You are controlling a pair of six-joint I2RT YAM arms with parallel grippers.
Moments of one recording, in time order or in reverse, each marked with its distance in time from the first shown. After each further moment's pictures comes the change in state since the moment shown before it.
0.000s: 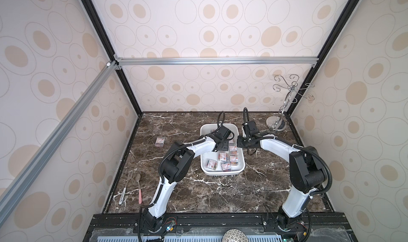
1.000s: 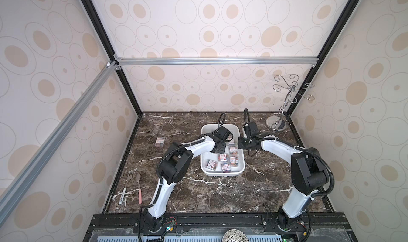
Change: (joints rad) left arm 0.000 -0.030 -0.010 -0.121 -0.018 0.092; right arm 0.000 -0.026 -0.024 -0.013 0.001 0.001
